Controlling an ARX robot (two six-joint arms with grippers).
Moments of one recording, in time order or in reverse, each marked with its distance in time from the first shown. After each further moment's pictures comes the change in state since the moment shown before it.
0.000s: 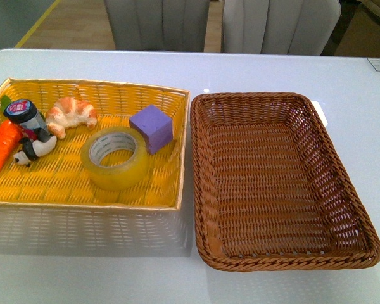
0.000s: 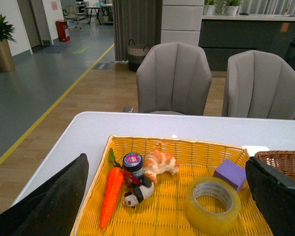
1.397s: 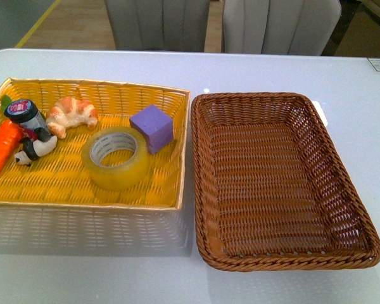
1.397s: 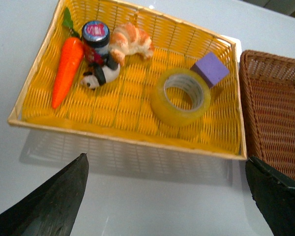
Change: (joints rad) left arm 0.008 1.052 0.344 0.100 0.132 -0.206; right arm 0.000 -0.185 0.000 -0.190 0.000 0.000
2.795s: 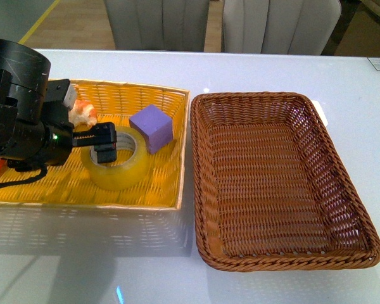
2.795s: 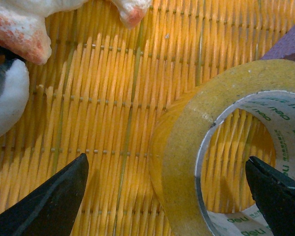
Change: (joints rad) left arm -0.151 1.247 0.676 0.253 -0.092 -0.017; right arm 0.000 0.000 0.000 0.000 0.000 0.000
